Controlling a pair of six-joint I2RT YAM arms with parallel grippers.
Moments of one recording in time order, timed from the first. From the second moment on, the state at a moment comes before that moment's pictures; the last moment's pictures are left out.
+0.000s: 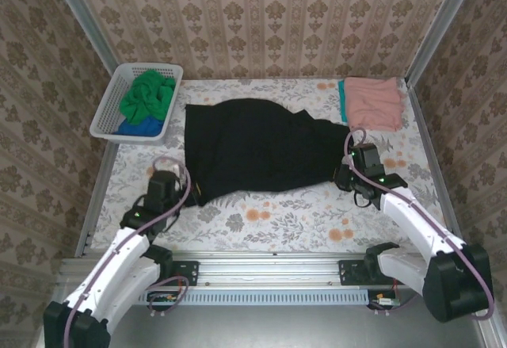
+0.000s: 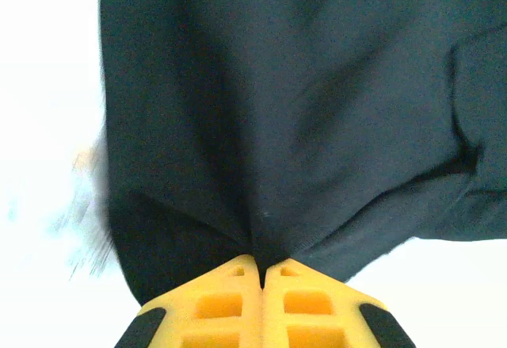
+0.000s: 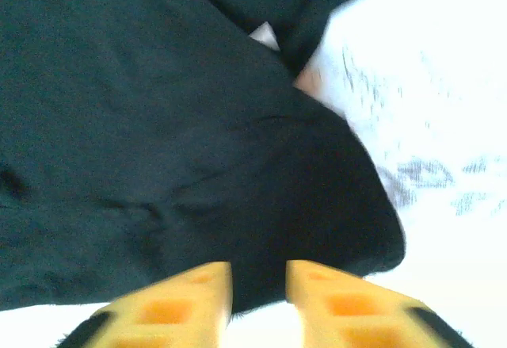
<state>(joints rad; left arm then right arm) -0.39 0.65 0.34 -0.50 0.07 -0.61 0.20 1.07 0.61 -0.50 0.01 0.47</state>
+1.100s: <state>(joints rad) -0.57 1.37 0.81 -0.29 0.06 -0.48 0.65 1.48 0.92 -0.38 -0.05 0.61</state>
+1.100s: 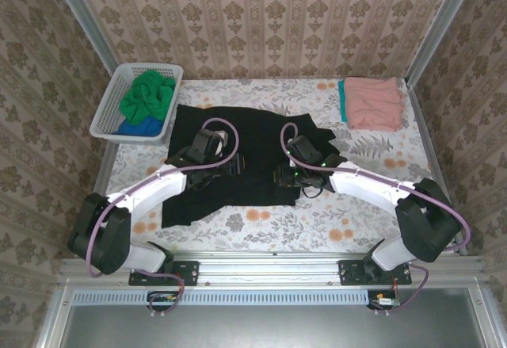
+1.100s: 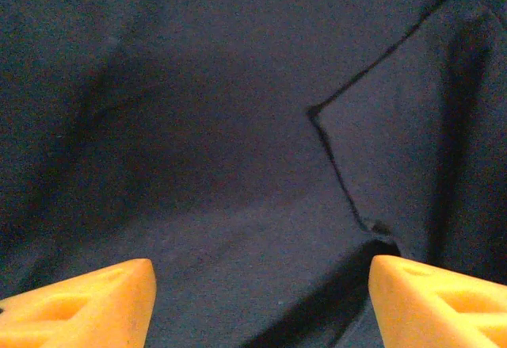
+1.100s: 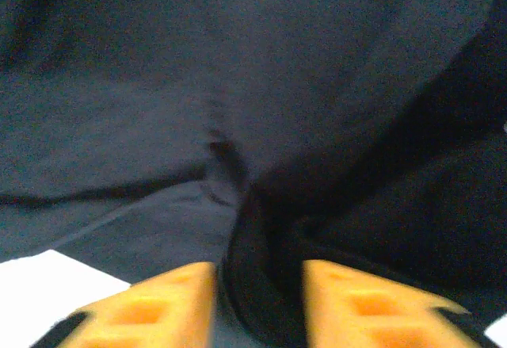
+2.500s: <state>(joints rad) -0.56 2.23 1.74 -0.44 0.16 -0.25 0.83 1.67 0.88 -0.27 -0.03 0.77</state>
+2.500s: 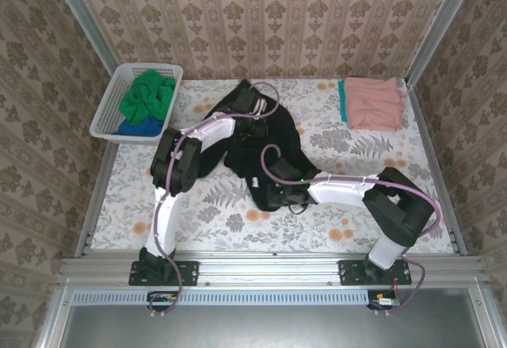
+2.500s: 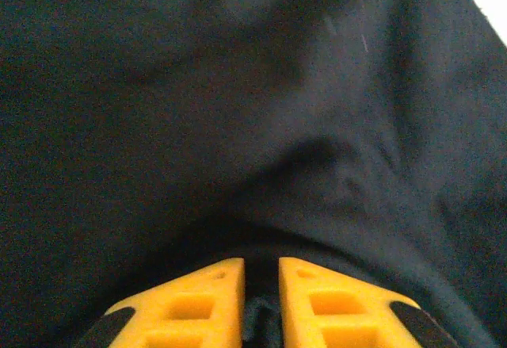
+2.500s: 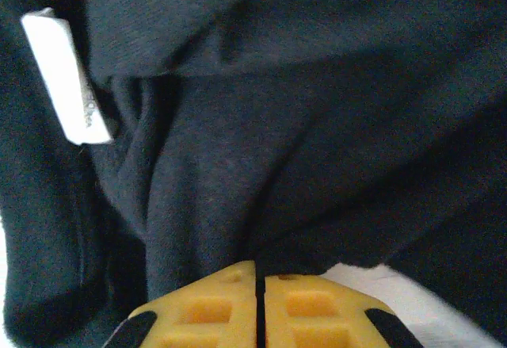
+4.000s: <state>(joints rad) -0.69 1.26 1.12 -0.48 -0.07 -0.30 0.33 0.94 1.00 -0.58 0.04 0.52</state>
